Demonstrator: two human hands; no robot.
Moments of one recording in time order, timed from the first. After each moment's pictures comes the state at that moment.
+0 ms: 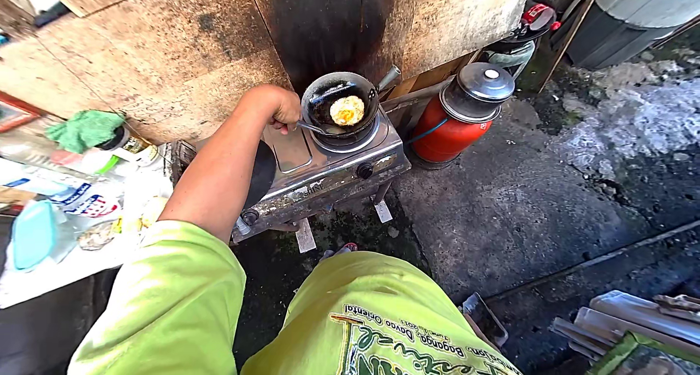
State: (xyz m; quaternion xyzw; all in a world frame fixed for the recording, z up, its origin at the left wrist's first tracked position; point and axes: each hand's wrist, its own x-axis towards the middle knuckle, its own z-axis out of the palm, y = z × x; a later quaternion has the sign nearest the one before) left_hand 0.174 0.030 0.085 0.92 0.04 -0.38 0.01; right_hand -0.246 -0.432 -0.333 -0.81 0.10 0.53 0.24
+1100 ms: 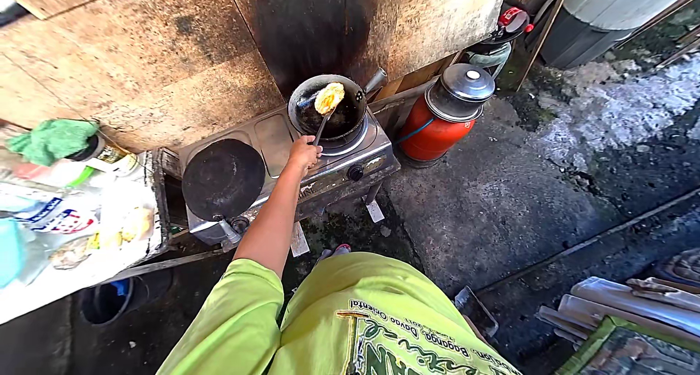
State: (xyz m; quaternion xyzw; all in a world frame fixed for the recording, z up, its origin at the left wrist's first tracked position) left_hand 0.132 -0.004 -0.071 0.78 0.26 -0.16 0.55; right_hand -0.266 -0.450 -0.306 -0.88 -0.06 0.38 0.29
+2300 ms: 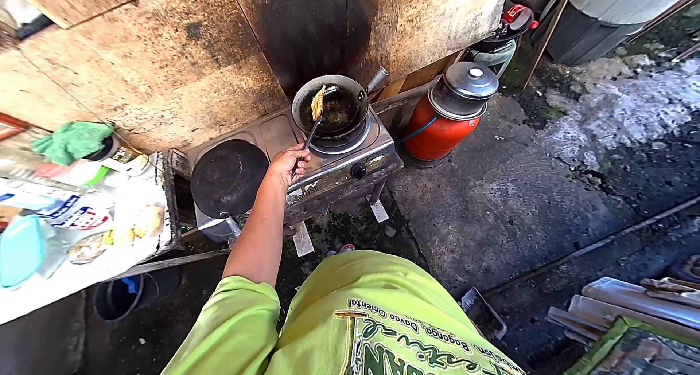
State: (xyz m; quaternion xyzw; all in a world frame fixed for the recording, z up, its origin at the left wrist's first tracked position) left_hand 0.096 0.036 -0.055 0.58 0.29 -0.17 0.74; right_hand -0.226 -0.400 -0.209 -0.78 0.14 0.57 0.22
